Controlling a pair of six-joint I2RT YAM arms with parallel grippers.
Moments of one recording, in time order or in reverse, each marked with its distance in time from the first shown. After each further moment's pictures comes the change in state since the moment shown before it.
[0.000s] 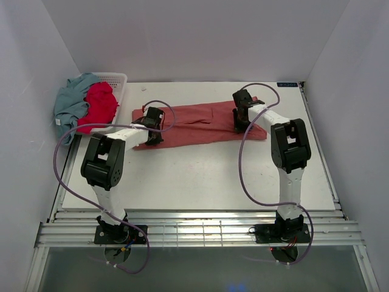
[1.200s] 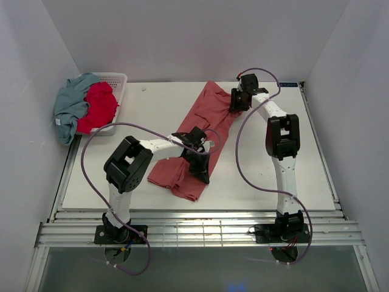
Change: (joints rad) left arm -0.409 0.084 0.058 -0.161 0.807 -0.092; right arm -0.109 0.350 0.530 0.078 -0.322 -0.026
